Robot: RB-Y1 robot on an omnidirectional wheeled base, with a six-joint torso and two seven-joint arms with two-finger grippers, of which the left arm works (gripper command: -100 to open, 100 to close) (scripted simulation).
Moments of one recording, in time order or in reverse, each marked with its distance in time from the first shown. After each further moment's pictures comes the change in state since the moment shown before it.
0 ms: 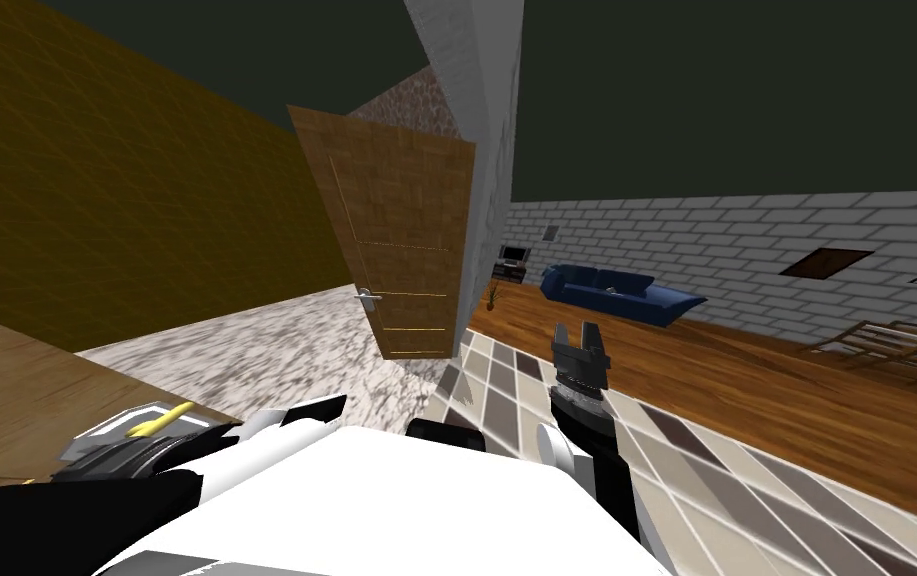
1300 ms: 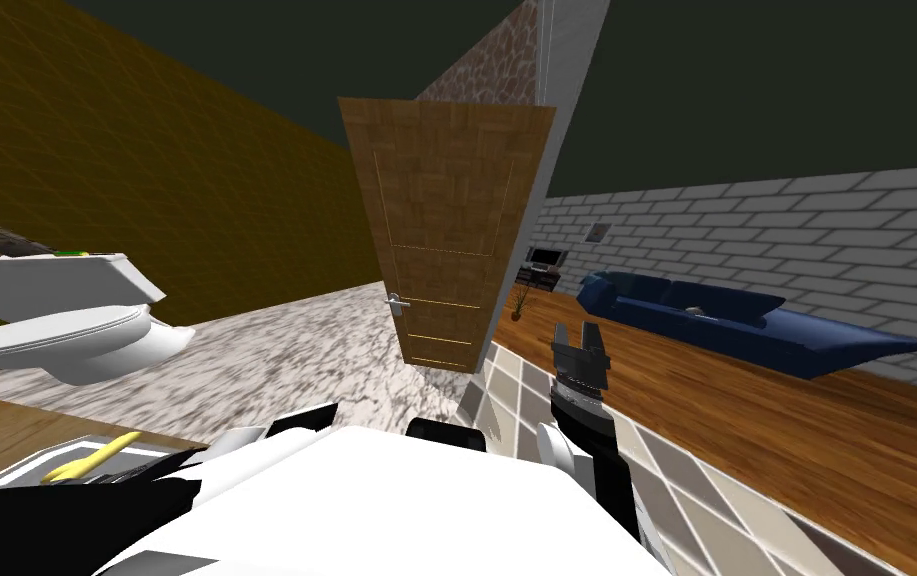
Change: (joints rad) arm 0.057 0.021 0.024 -0.006 0.064 0.027 -0.014
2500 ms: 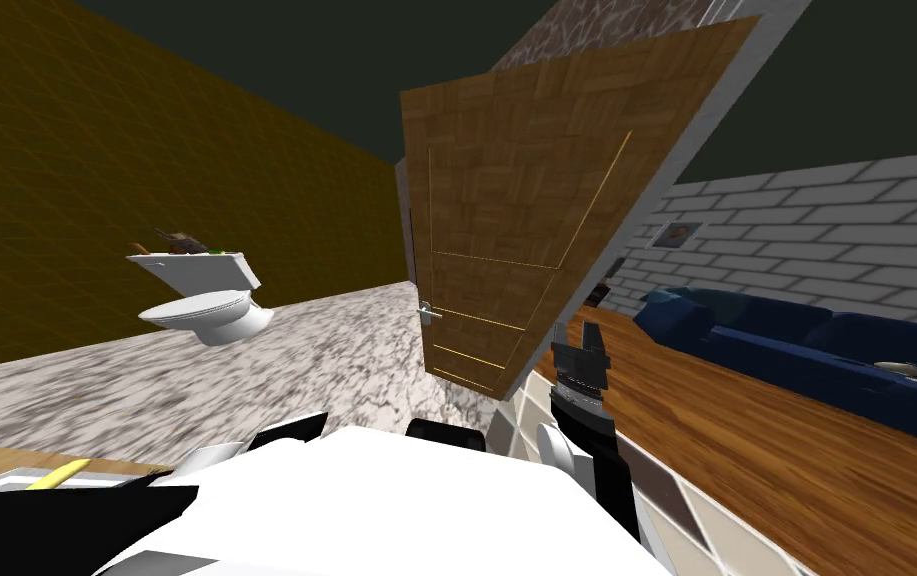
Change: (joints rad) arm 0.060 0.026 -0.001 0.023 0.066 0.014 -0.018
